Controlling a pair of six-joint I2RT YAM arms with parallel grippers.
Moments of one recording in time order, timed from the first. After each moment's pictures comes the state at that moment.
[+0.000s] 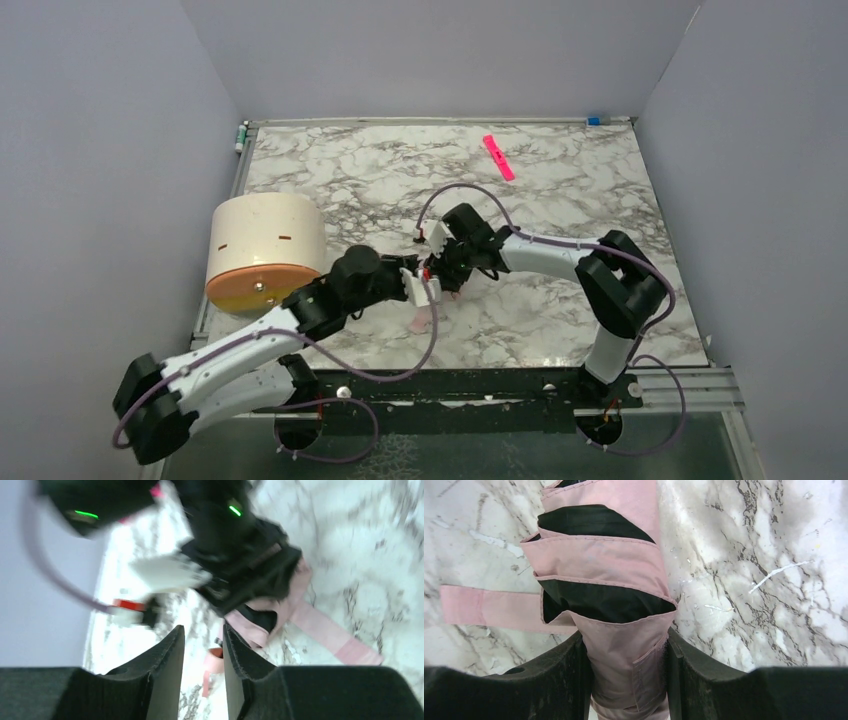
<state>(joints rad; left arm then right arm) -0.89 1.03 0.58 -0.04 0.08 0.80 0.74 1.80 1.05 -0.25 -0.31 -0.30</state>
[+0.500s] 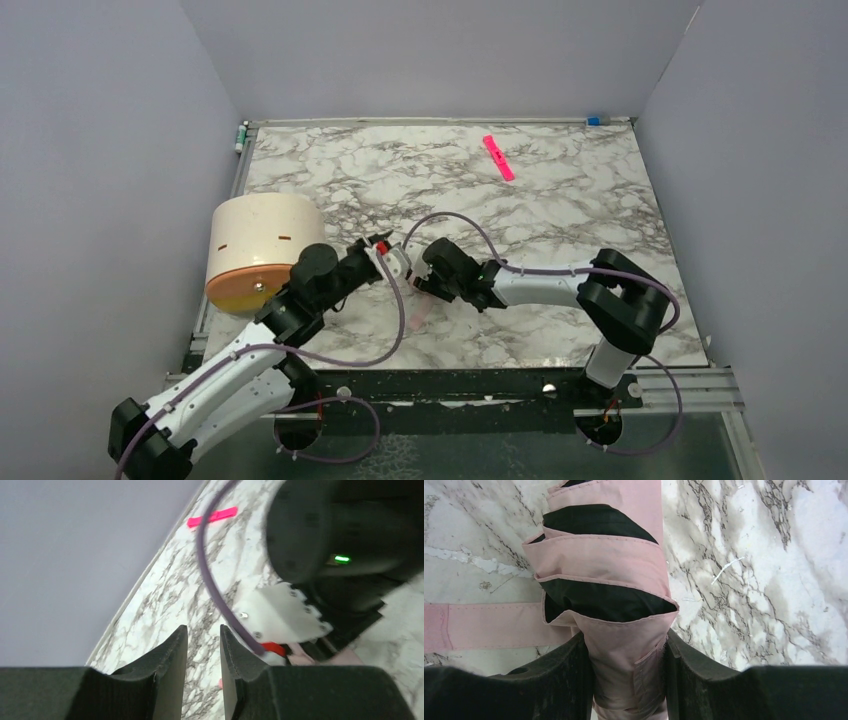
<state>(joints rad) -0.78 0.68 0.52 0.04 0.08 0.61 0.98 1.74 0.91 -0.05 0.21 -0.33</state>
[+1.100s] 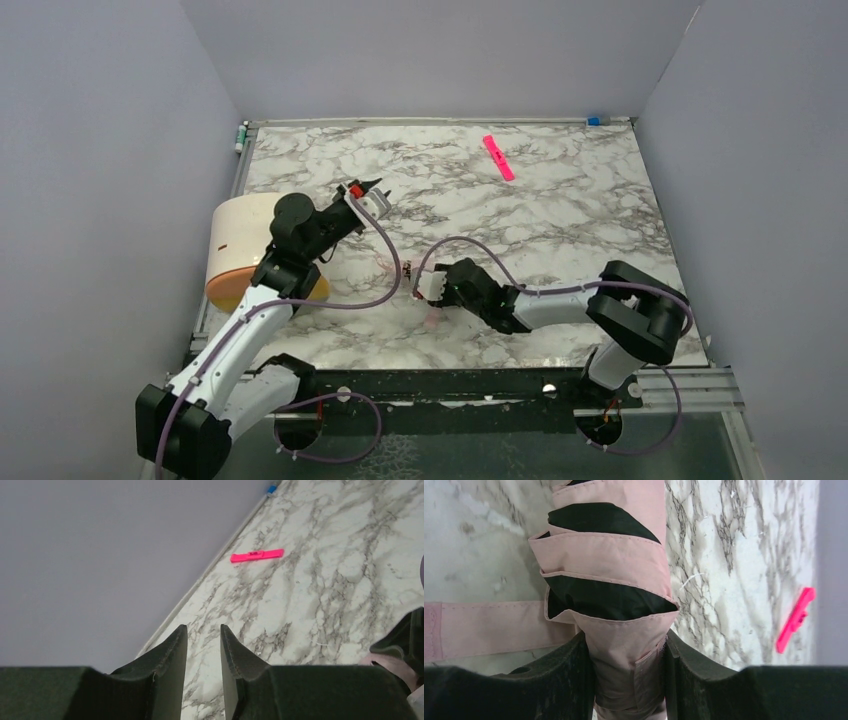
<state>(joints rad) -0.39 0.93 0.74 0.26 0.39 0.52 1.02 1.65 0.65 0.34 0.27 -0.62</state>
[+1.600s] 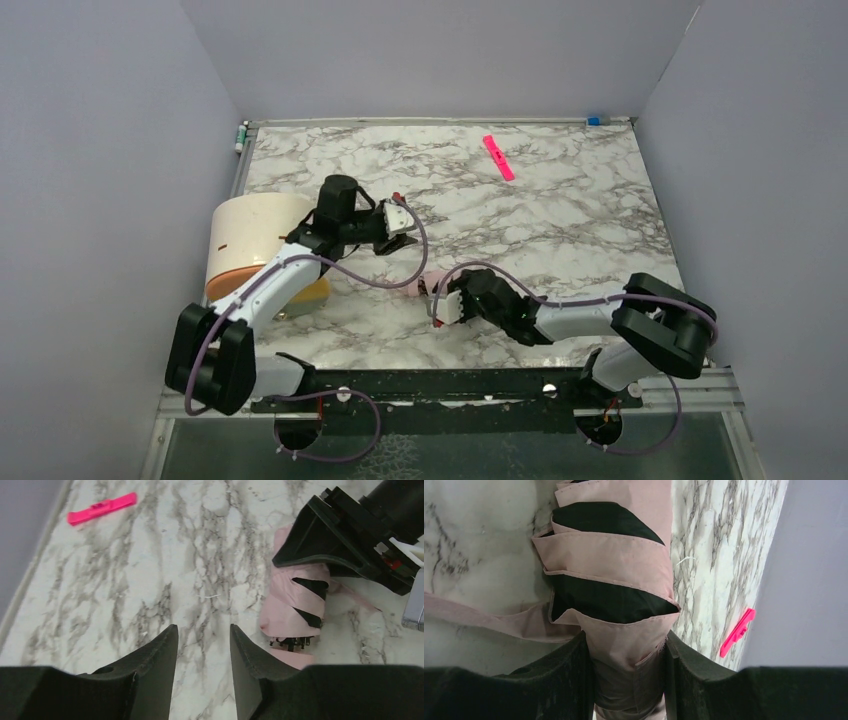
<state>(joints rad) -0.39 1.22 0.81 -0.02 0.74 0.68 1.01 1.51 0.46 0.41 0.22 -1.03</state>
